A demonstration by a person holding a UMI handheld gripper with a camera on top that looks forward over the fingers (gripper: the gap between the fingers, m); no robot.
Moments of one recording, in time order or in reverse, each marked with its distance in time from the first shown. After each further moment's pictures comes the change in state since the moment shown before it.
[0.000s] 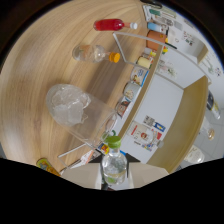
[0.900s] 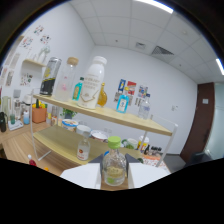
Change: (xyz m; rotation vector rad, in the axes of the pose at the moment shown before) arm 0.071 0.067 -0.046 0.261 0.058 1.771
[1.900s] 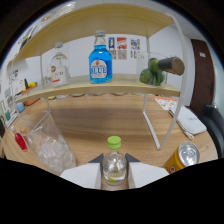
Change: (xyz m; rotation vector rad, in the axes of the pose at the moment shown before) arm -0.036 0.234 0.044 -0.387 -0.048 0.275
